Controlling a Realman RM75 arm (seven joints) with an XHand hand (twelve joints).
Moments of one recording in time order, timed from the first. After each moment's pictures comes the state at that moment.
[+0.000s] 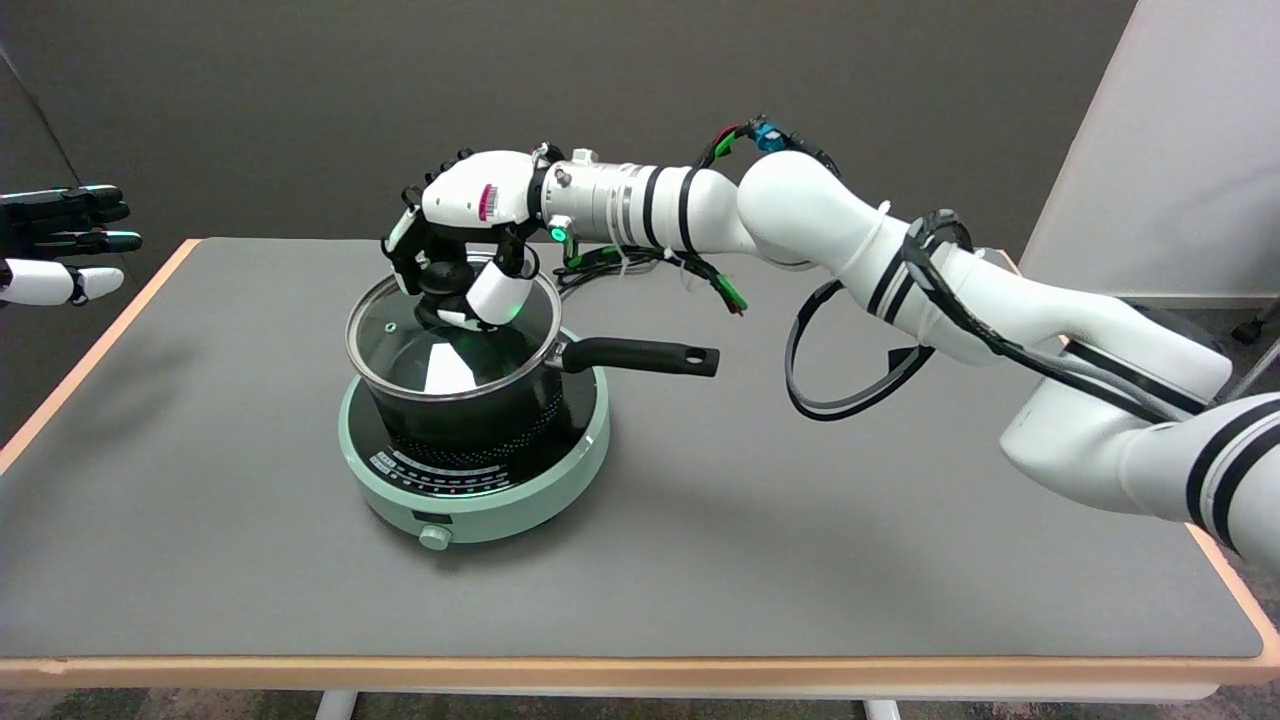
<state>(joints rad) 1.11 -1.21 -2.56 1.05 1.82 -0.37 -0.87</state>
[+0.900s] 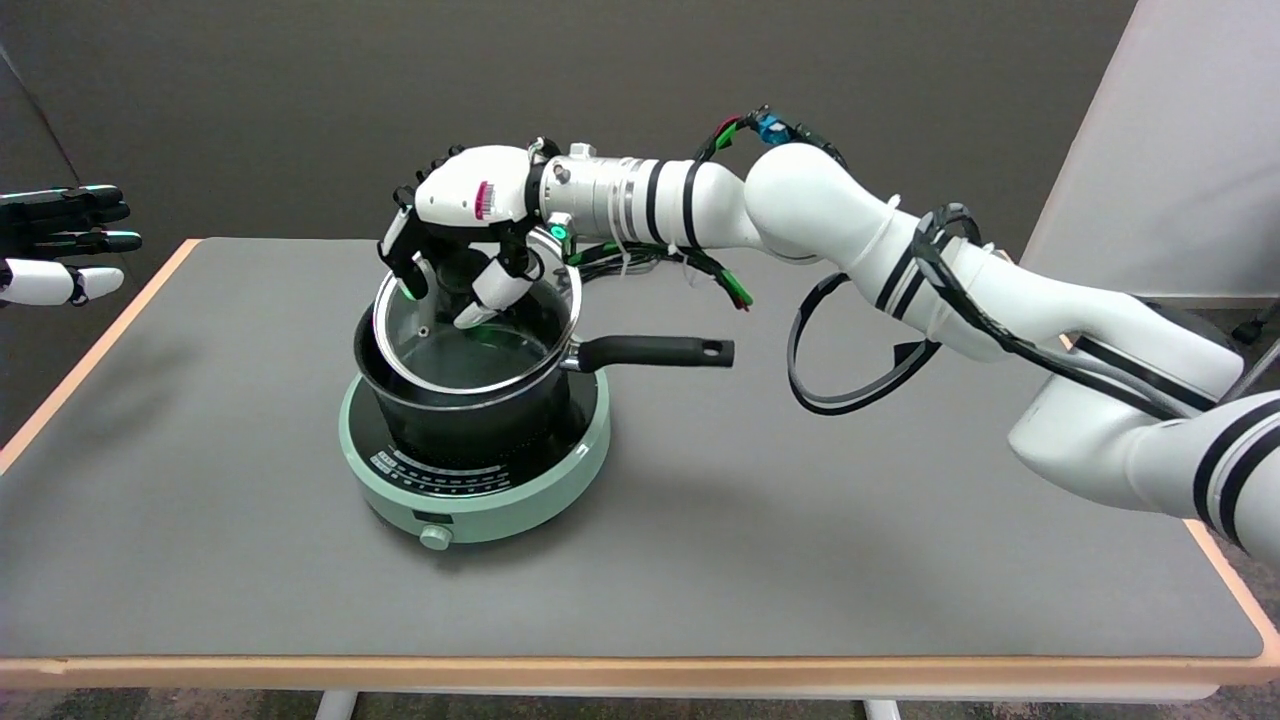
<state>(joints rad) 1.11 -1.19 -2.56 1.09 1.82 -0.39 -0.87</state>
